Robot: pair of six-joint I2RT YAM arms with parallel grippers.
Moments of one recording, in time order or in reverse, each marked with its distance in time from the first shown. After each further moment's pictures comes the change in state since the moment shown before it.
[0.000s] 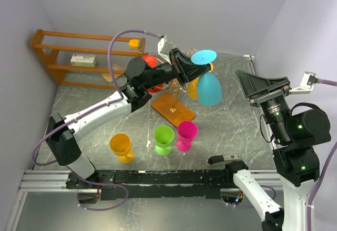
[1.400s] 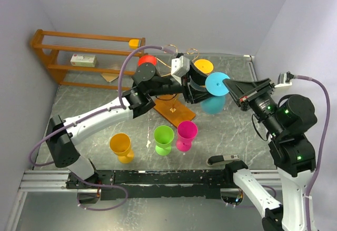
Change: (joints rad) left arm -0.099 -0.005 0.011 -0.140 0.191 0.357; right arm 0.000 0.069 0.011 -0.166 -0.152 0.294
